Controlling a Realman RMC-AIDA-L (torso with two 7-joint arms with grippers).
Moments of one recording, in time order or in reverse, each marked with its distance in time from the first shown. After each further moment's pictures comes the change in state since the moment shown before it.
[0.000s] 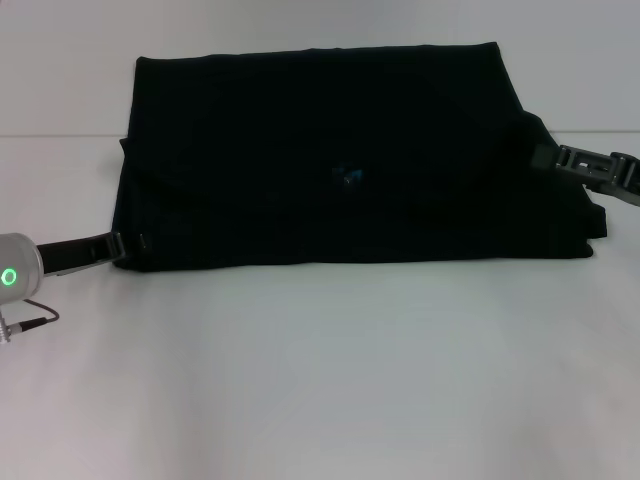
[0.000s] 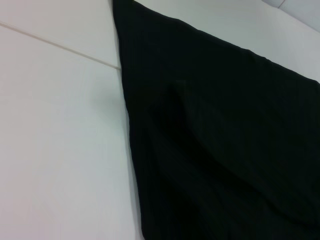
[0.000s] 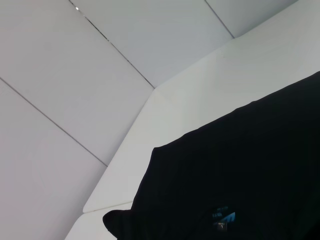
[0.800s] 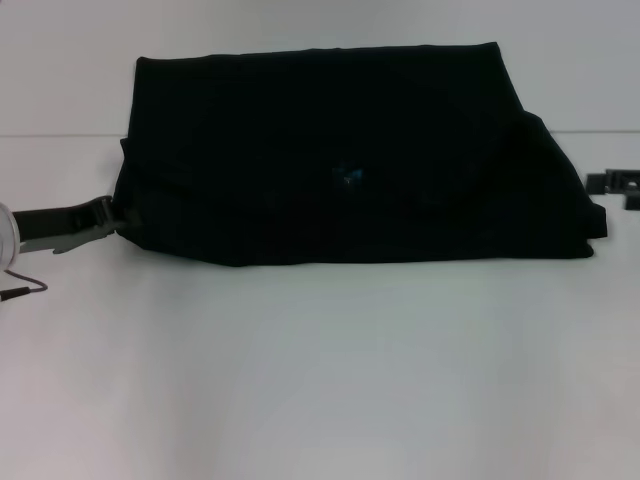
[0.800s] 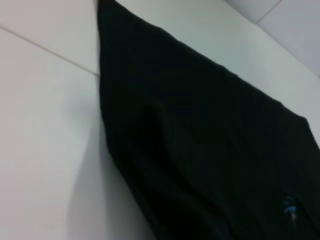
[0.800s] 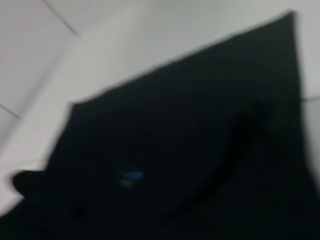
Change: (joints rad) left arm -0.054 0.088 -0.088 -0.056 -0.030 0.173 -0.081; right arm 0.079 -0.127 -0.010 0.002 -0.302 0.010 0.218
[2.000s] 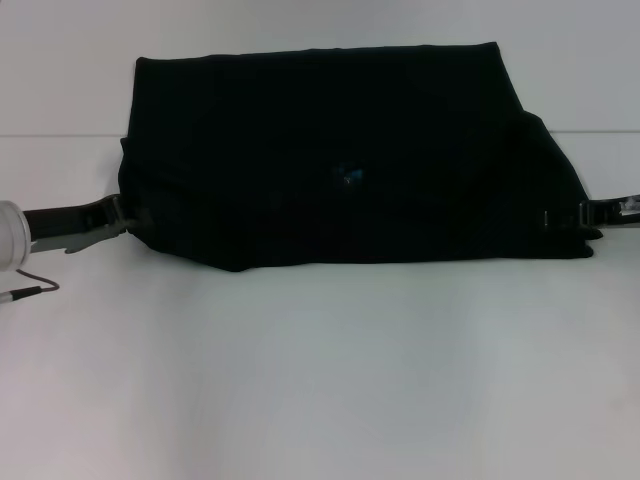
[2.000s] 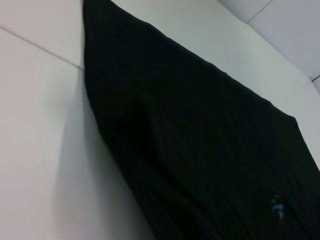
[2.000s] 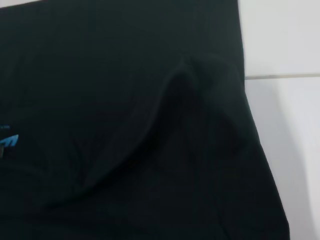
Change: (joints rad) left arm -0.008 -0.015 -0.009 0.005 -0.001 0.012 -0.011; right arm 0.199 0.099 -0.107 0.225 -0.396 0.480 0.086
